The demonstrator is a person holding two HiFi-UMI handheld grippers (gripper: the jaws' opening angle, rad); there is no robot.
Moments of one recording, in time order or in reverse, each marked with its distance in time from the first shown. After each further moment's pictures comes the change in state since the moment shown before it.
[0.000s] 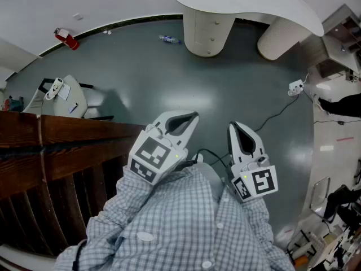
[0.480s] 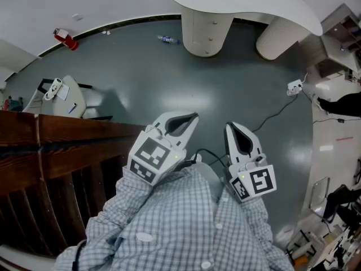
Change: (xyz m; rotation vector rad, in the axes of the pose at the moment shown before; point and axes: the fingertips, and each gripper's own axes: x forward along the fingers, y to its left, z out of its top) left arm 0.006 -0.007 -0.001 0.002 0.000 -0.005; right arm -0.002 0.001 -0.004 0.015 0.004 0.025
